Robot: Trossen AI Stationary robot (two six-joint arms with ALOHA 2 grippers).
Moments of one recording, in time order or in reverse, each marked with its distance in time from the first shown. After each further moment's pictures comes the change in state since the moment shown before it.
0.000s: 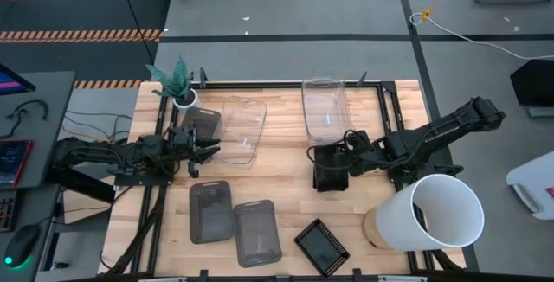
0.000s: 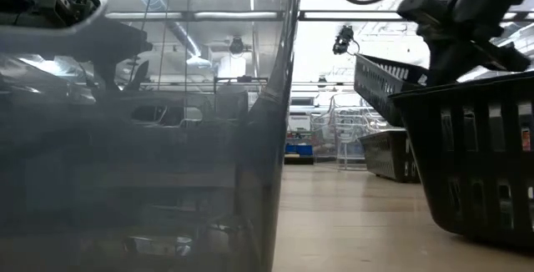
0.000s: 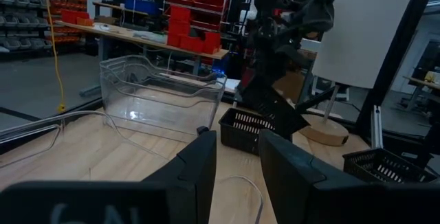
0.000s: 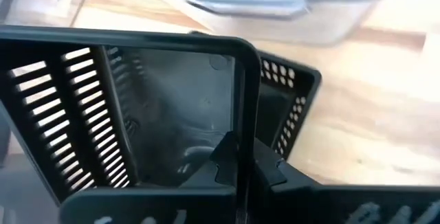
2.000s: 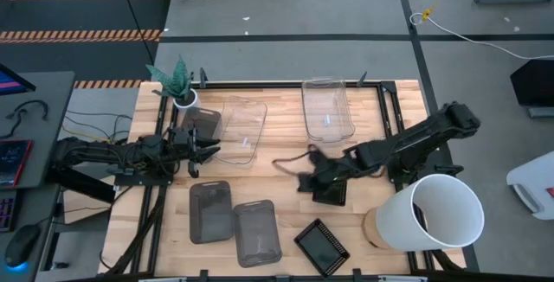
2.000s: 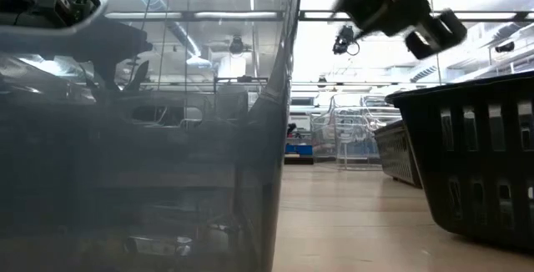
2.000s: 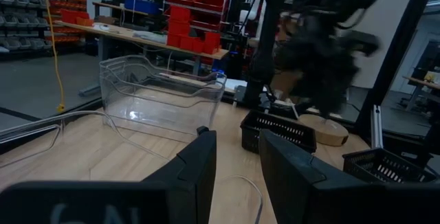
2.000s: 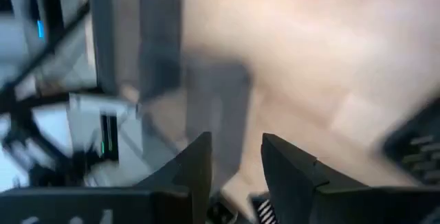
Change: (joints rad) left arm 0.000 0.000 0.000 0.000 0.000 0.000; right arm -0.005 0.376 0.247 0.555 -0.413 -0.016
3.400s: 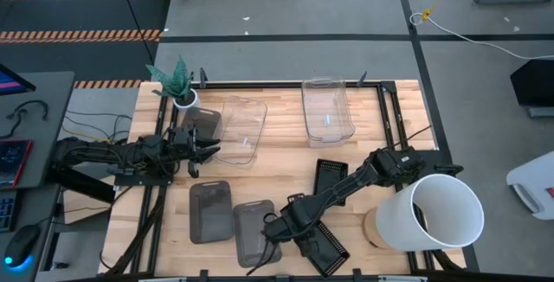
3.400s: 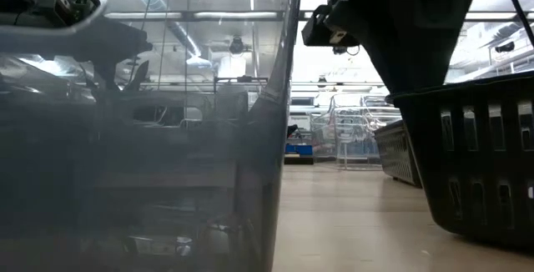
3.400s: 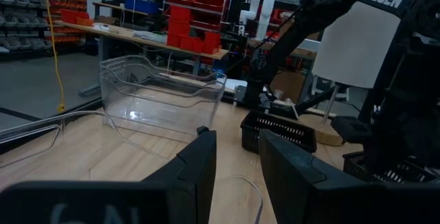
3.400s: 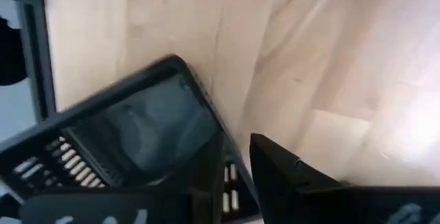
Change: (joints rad) left arm 0.000 0.000 0.000 0.000 0.000 0.000; right arm 0.163 0.828 1.069 -1.059 -0.139 -1.322
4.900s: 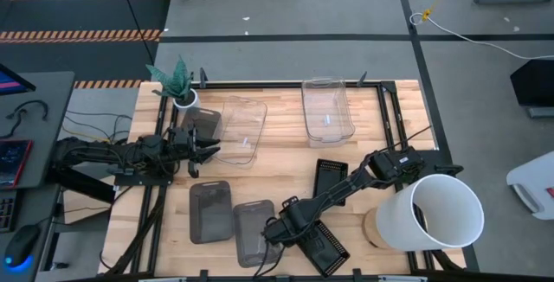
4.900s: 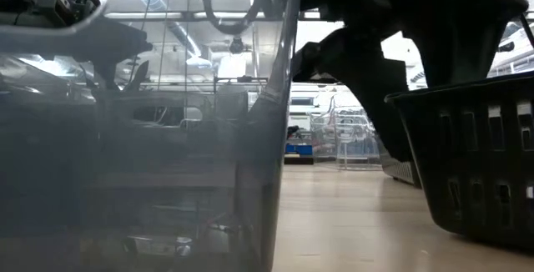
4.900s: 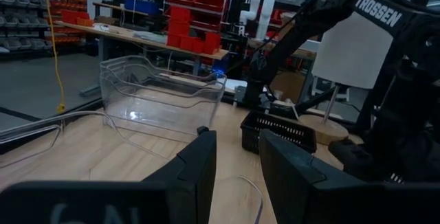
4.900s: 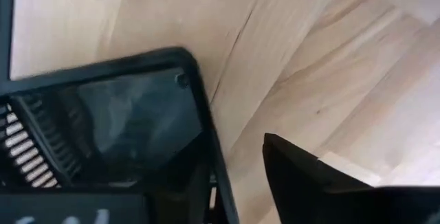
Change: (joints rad) left arm 0.000 0.000 0.000 -0.001 0.000 0.000; right arm -0.004 0.037 -0.071 0.073 -0.018 -0.267
